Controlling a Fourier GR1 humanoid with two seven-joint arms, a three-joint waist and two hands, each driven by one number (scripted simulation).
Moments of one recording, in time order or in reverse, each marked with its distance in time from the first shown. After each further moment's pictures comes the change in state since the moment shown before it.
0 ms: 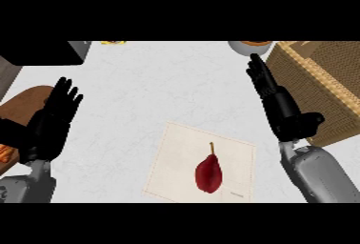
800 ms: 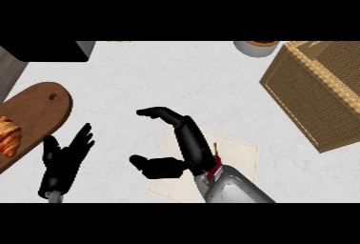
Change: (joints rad) left arm 0.175 0.035 -0.145 0.192 -0.153 -0.073 0.015; right arm -0.115 0.304 0.387 0.090 0.256 -0.247 0.054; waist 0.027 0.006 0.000
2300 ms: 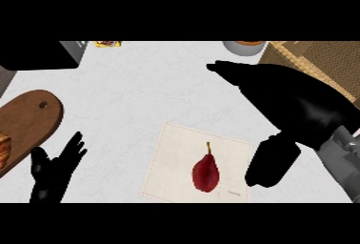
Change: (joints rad) left arm 0.087 0.006 0.032 -0.044 -0.003 0.002 -0.021; right arm -0.497 -0.672 -0.098 -0.436 -0.270 0.801 1.055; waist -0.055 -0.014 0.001
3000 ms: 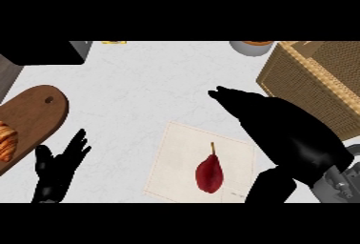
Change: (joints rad) left arm -0.022 -0.016 0.002 0.014 -0.024 -0.021 -0.010; right arm 0.120 -0.024 0.076 -0.118 0.045 -0.080 0.014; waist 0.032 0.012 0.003
